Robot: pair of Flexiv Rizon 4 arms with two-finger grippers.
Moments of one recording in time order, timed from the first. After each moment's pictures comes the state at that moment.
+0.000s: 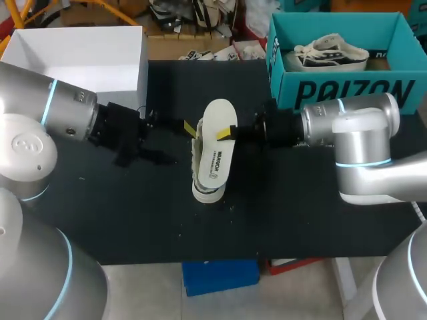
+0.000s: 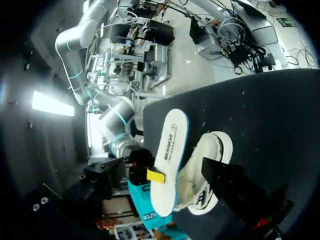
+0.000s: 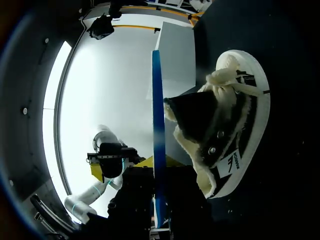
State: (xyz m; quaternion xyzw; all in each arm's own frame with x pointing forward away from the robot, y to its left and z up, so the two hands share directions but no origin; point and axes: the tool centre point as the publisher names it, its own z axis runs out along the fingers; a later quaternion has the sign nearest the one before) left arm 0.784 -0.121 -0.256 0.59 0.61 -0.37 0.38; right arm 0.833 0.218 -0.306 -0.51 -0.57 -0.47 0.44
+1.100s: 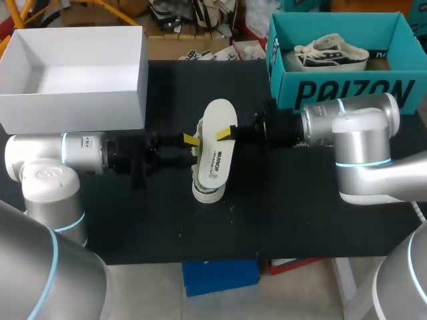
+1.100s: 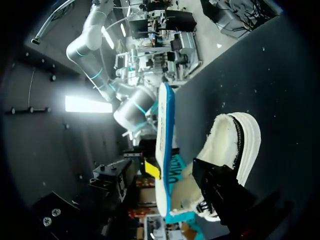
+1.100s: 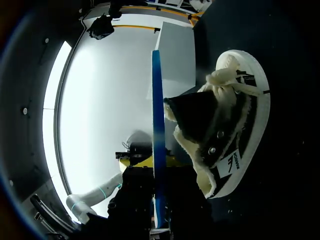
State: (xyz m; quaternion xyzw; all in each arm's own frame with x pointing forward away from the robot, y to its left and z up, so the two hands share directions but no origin) left arm 0.812 -0.145 -0.298 0.51 0.52 -0.43 0.53; right arm 0.833 0.218 -0.306 -0.51 -0.57 -0.47 0.44
